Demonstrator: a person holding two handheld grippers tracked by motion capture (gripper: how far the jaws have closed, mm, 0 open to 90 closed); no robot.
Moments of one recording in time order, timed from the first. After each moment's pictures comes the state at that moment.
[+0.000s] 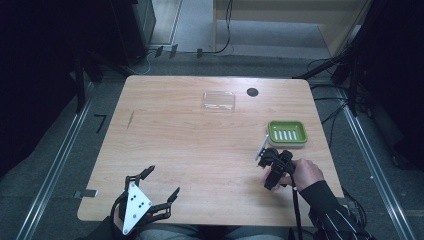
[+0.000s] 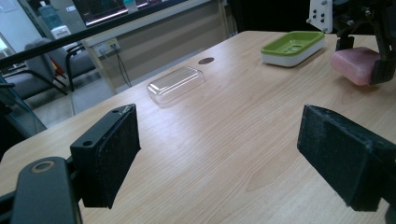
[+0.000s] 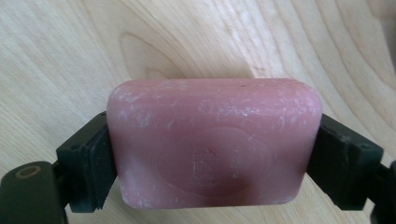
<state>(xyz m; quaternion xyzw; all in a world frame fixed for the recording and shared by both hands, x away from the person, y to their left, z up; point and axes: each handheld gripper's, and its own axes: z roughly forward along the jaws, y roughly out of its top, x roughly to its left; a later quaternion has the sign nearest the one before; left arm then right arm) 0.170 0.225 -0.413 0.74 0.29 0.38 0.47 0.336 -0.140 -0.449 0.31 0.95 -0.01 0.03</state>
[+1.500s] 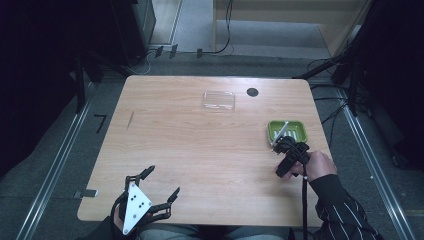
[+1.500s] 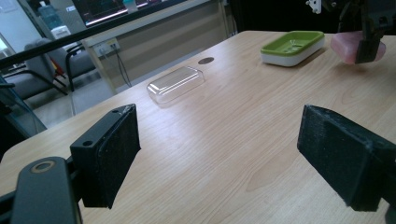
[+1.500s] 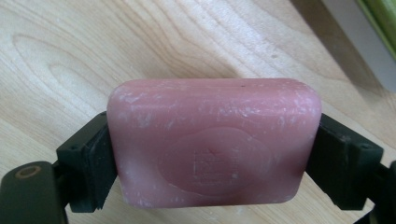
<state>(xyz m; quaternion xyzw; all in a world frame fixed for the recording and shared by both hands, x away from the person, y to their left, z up) 0.170 0.225 -0.413 0.74 0.29 0.38 0.47 0.364 -0.182 -0.441 0.40 0.91 0.00 0.04</state>
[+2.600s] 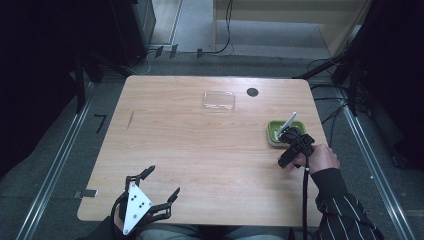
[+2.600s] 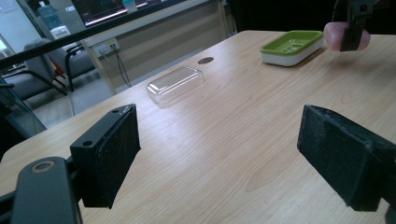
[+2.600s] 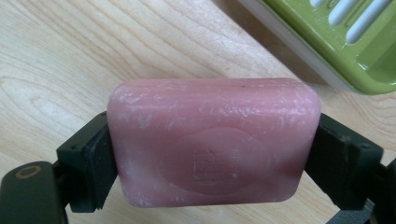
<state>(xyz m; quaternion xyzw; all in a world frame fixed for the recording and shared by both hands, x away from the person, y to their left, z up) 0.170 0.224 -0.413 0.74 0.29 0.38 0.47 0.383 -0.195 -0.429 0.45 0.89 0.02 0.05</state>
